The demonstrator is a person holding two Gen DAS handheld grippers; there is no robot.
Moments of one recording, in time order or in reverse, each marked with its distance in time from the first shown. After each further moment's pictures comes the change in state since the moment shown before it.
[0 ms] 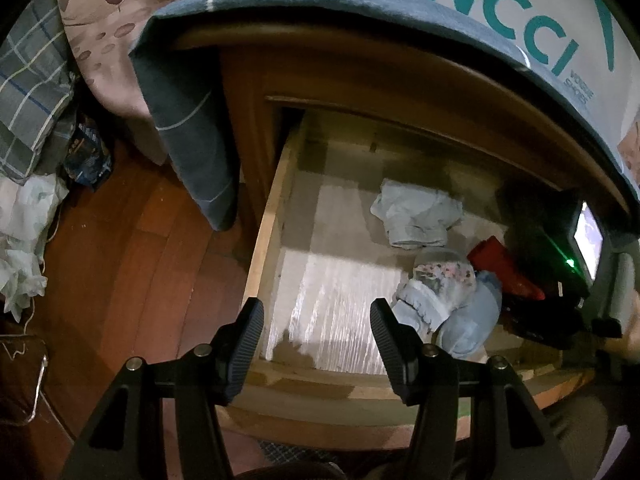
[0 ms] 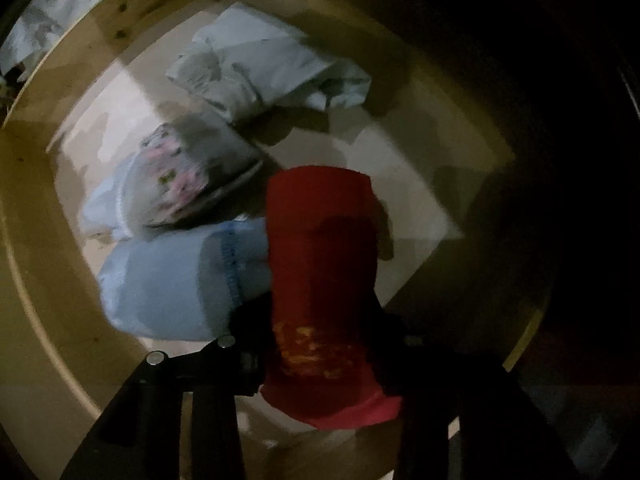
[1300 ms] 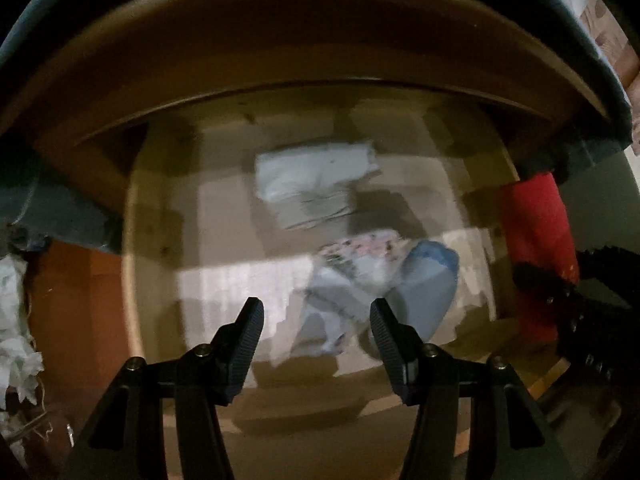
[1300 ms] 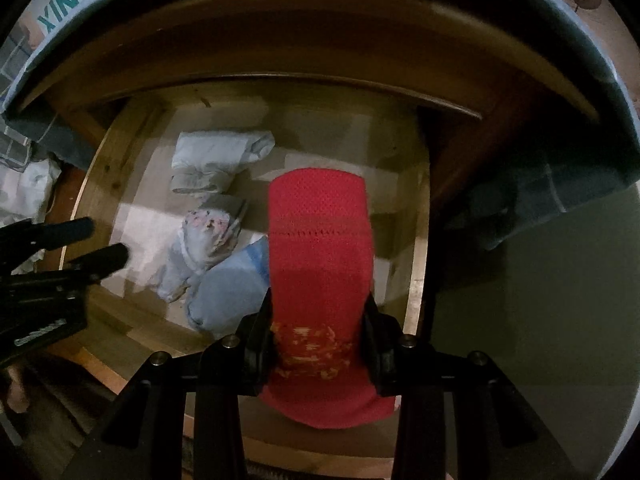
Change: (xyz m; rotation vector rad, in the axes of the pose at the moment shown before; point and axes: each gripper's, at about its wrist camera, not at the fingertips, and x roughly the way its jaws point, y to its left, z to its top) left arm 0.045 -0.089 0.010 0.293 0.161 -0.106; right arm -0.065 0.013 -0.050 0.608 -0.194 0.030
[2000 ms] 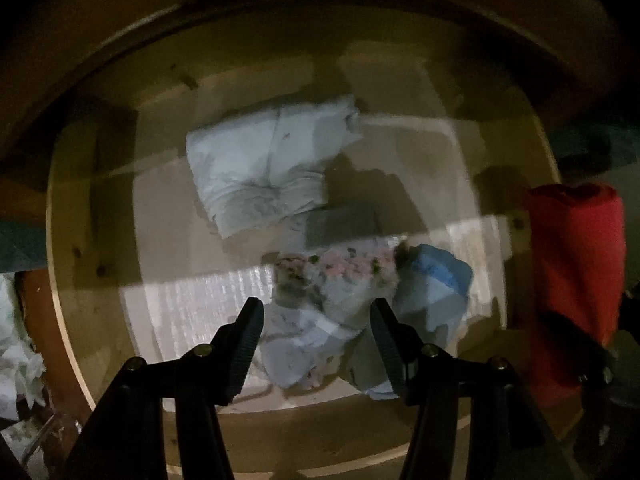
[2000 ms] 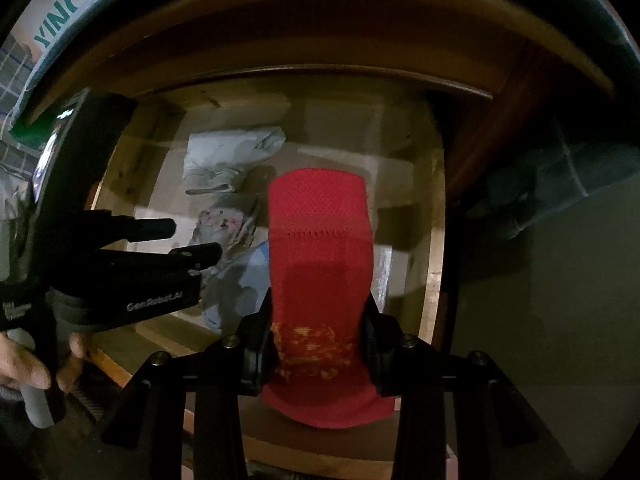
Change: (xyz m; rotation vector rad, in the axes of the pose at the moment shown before) left arm 0.068 -0.028 0.036 0.027 0.207 0.016; right arm 0.006 -0.008 0.000 0.038 0.019 0.092
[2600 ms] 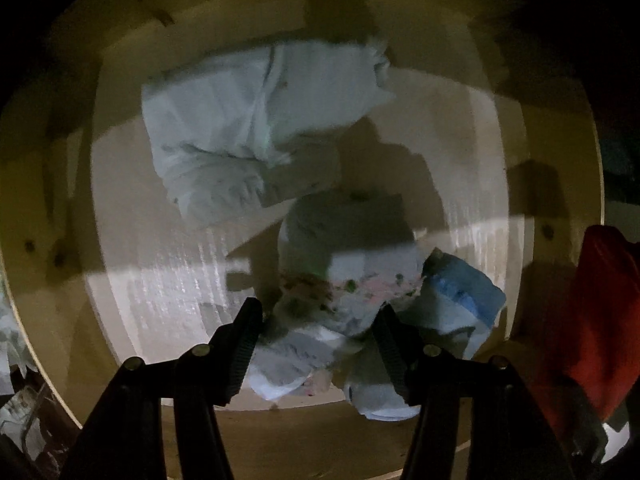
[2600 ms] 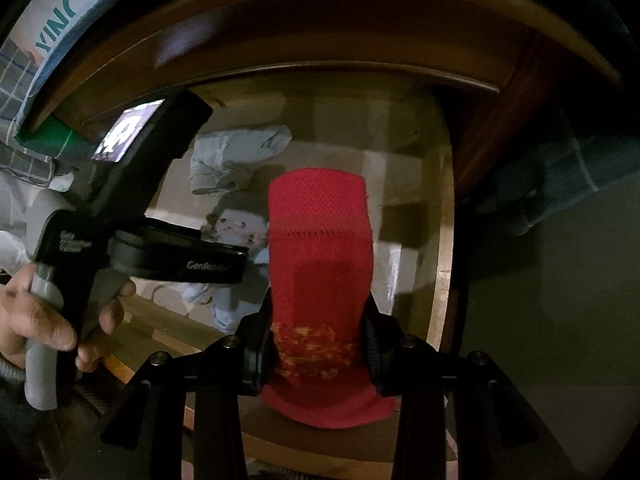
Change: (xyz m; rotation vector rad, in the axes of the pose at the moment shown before) left arm 0.046 0.001 0.032 -0.077 0.216 -0.051; right arm 0.000 -0.001 0.001 0.008 0.011 0.036
